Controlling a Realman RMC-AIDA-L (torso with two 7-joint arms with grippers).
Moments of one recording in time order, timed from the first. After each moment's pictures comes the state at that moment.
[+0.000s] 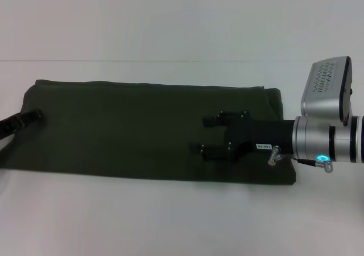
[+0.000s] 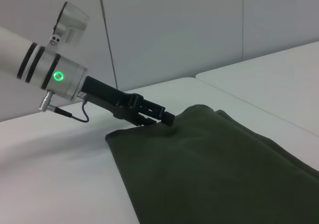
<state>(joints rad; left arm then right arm) -0.53 -2.06 0.59 0.59 2.14 0.72 -2.17 0.67 2.10 -1.11 -0.52 -1.72 -1.17 1.31</state>
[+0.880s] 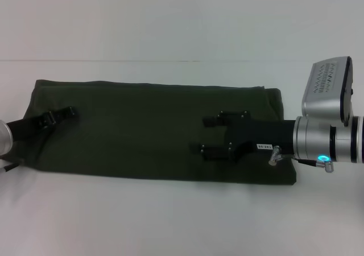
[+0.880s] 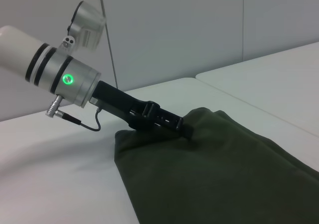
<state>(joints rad) -0.59 -2.07 0.60 0.55 2.14 0.79 -2.17 0.66 2.10 -1.11 -0.52 -1.72 -1.17 1.31</state>
